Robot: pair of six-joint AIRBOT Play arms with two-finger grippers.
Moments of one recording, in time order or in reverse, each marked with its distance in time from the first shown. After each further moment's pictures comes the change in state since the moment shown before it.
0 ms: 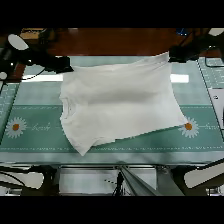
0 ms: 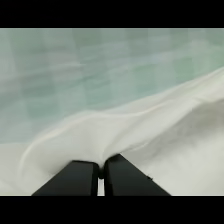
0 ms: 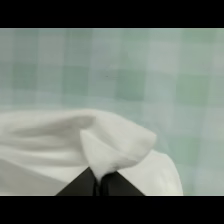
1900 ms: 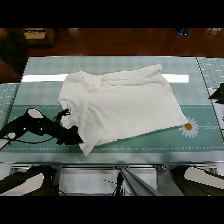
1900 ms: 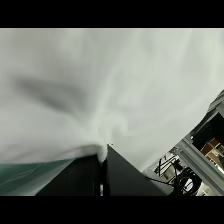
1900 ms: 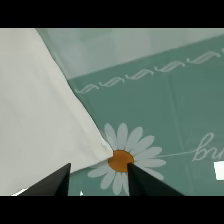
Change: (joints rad) left arm -0.002 0.393 -1.107 -0.265 -0.102 0.050; right arm -0.592 0.423 -0.586 0.042 0.206 -0.179
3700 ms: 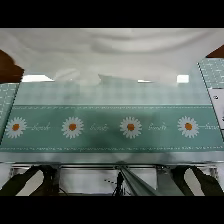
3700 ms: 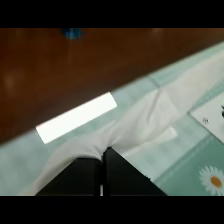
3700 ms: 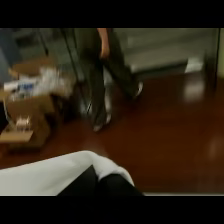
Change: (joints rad) left arm 0.237 0.275 1.513 -0.127 -0.127 0.071; right arm 0.196 0.597 0.158 0.541 -0.562 -0.111
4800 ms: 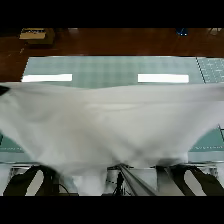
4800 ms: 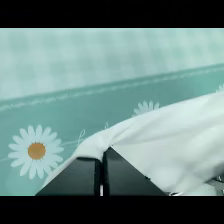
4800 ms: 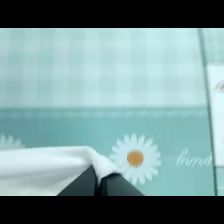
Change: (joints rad) left arm 0.003 0.276 -0.565 0.311 -0.278 -0.245; right arm 0.153 -0.087 0.119 -0.674 0.817 0.208
